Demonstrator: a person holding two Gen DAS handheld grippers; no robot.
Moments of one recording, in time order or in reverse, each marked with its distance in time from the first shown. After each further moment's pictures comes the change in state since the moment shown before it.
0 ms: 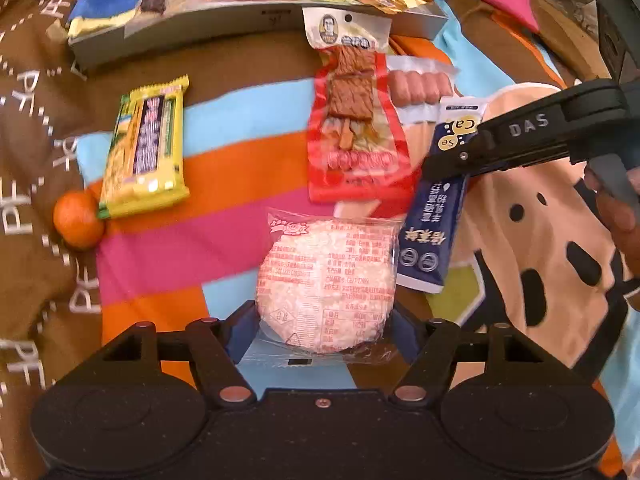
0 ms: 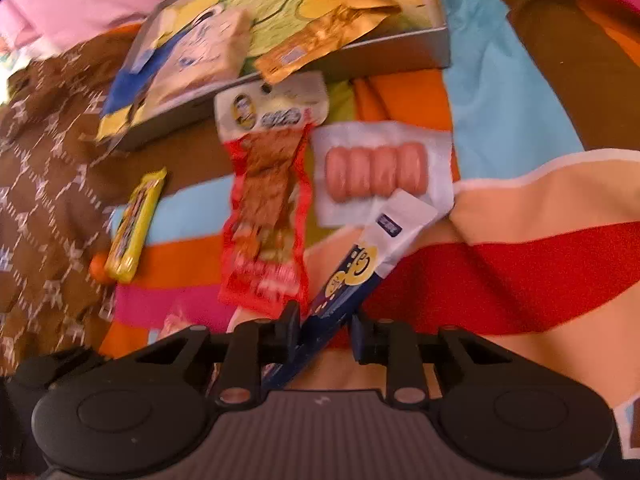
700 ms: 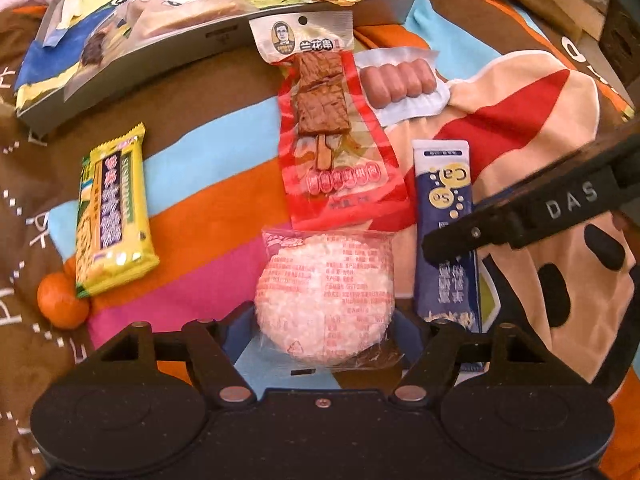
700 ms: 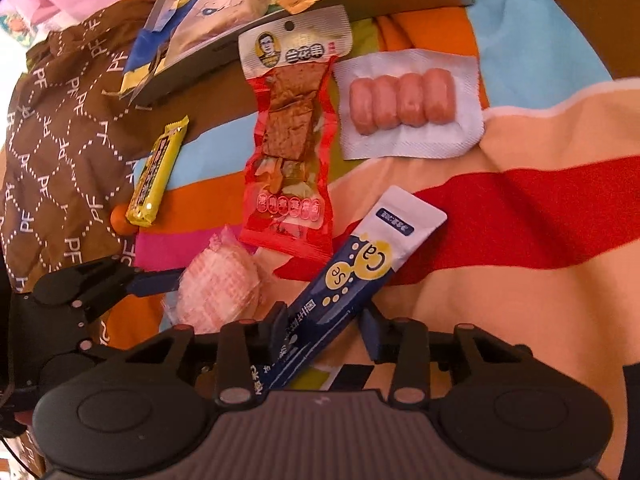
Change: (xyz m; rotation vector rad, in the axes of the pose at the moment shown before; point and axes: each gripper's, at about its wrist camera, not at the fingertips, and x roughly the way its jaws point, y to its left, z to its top) left arm 0.026 -0.022 0.022 0.168 0.012 0.056; right arm 0.010 -0.003 -0.025 0.010 0.081 0.088
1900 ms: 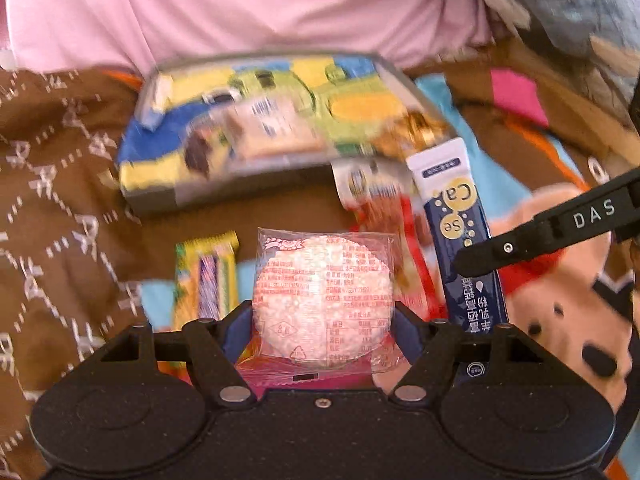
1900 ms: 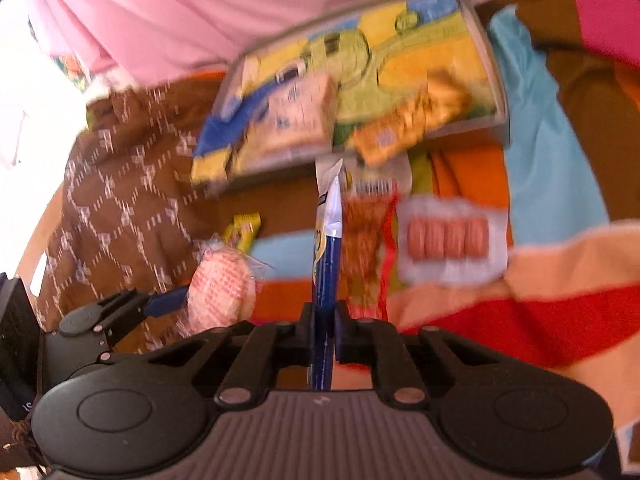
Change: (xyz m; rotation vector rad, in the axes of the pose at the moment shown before) left arm -0.064 0.027 0.019 -0.134 -0.322 0.116; right arm -0.056 0.027 0.034 -0.069 -0.234 0.103
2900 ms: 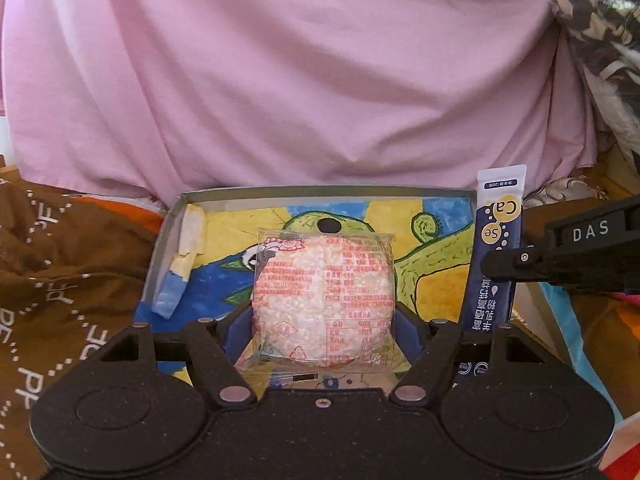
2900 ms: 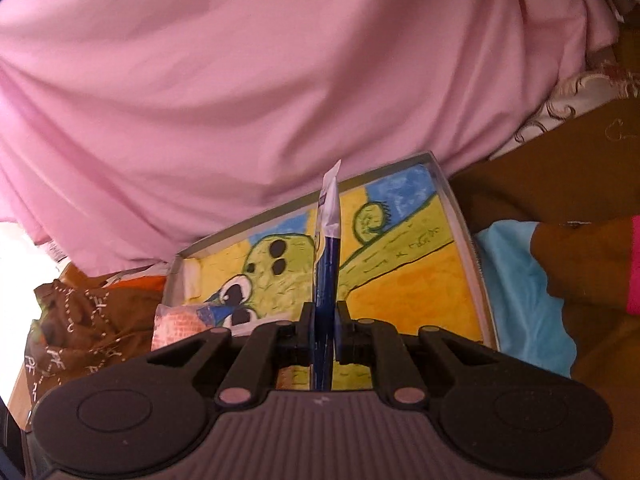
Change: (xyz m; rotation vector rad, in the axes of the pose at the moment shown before) left arm 0.091 0.018 0.153 -0.095 -0.187 0.181; right arm 0.045 -0.049 0.165 0.129 -0.314 -0.063
